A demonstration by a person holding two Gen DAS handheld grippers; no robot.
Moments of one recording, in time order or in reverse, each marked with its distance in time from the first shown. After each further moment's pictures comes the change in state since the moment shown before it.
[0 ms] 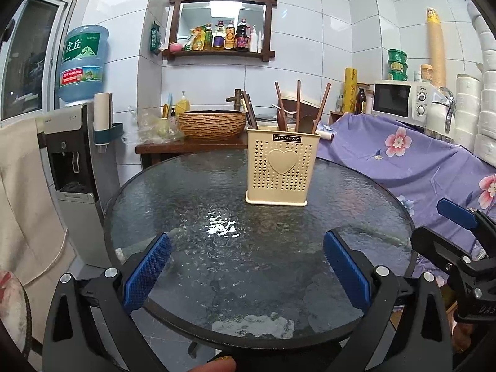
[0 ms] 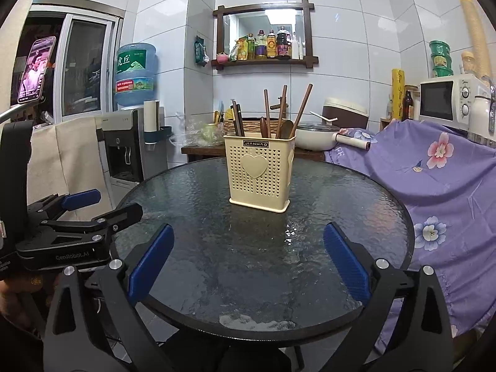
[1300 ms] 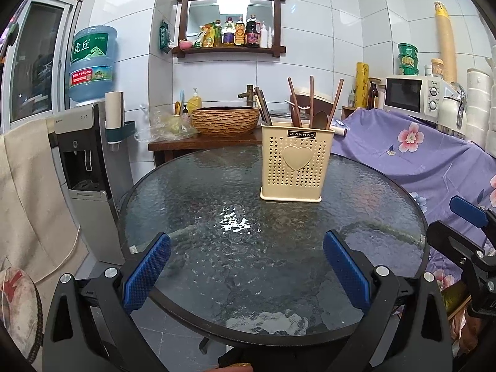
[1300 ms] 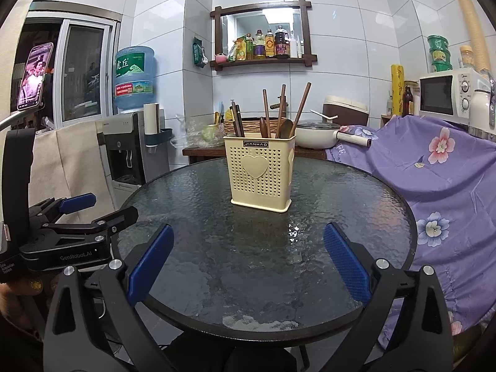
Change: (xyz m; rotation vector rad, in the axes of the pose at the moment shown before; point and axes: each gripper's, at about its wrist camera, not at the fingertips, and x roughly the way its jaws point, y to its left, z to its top) left arm 0.000 0.001 0.002 0.004 0.020 0.063; right arm 0.002 -0.002 0.000 0.019 0.001 0.007
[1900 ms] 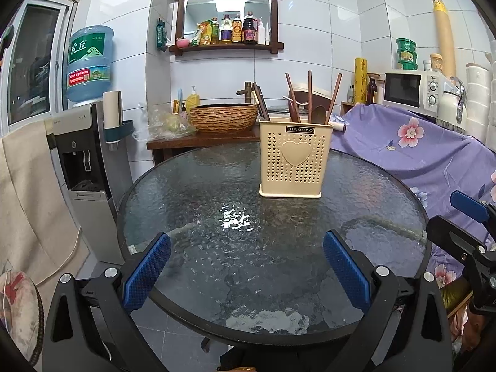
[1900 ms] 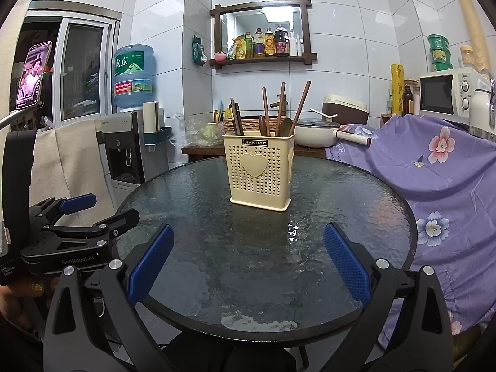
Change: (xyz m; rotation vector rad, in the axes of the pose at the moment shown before) left arm 0.004 -0.004 -0.001 0.014 0.019 -0.001; right arm 0.003 -0.001 0.000 0.005 0.008 -0.001
